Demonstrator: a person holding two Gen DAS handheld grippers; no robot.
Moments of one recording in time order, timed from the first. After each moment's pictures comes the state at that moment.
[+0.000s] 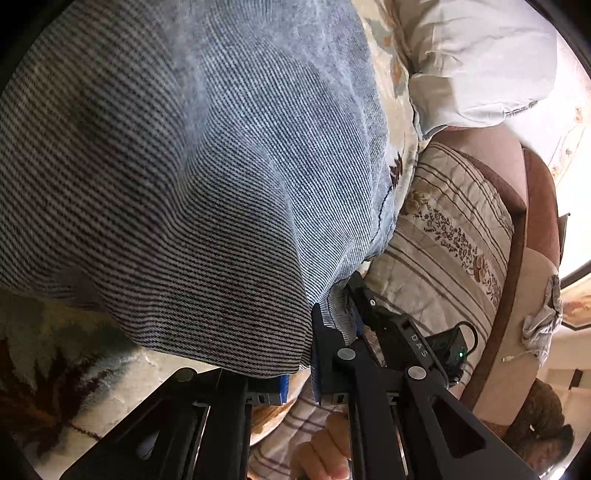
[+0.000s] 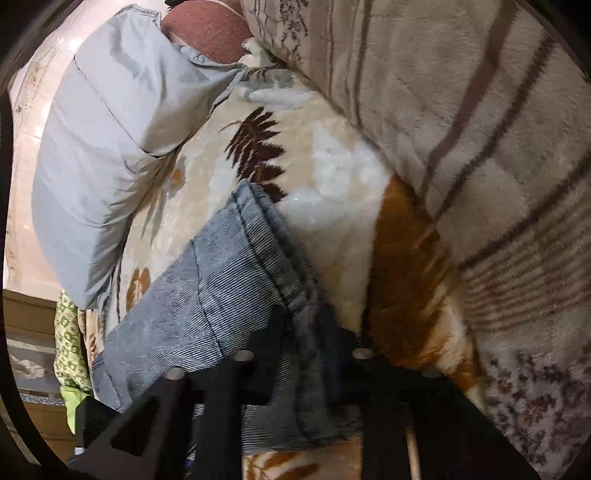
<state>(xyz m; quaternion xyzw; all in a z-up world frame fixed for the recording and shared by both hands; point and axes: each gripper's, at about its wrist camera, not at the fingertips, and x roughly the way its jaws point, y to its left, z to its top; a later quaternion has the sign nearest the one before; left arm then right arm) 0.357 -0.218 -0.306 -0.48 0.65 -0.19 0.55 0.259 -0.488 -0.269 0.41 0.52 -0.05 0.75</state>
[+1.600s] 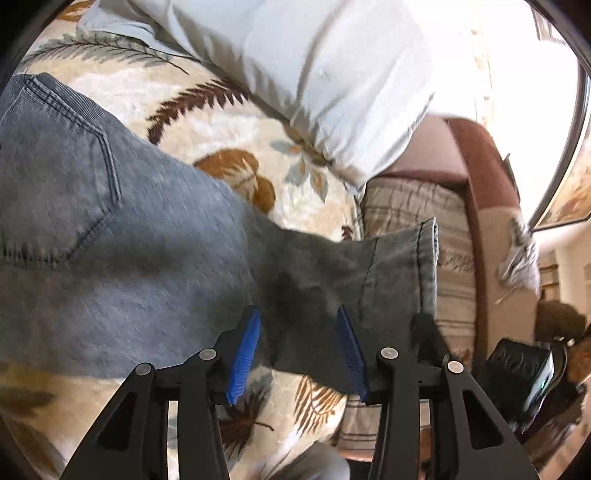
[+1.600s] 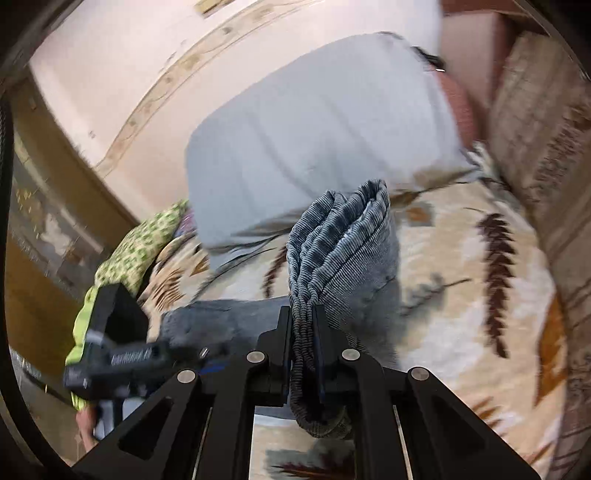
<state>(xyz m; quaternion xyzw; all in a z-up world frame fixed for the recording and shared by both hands) 0.409 -0.057 -0.170 -0.35 0.56 -0.28 0.69 0.251 -0.284 -0.094 0.24 0.38 0.13 0.88</state>
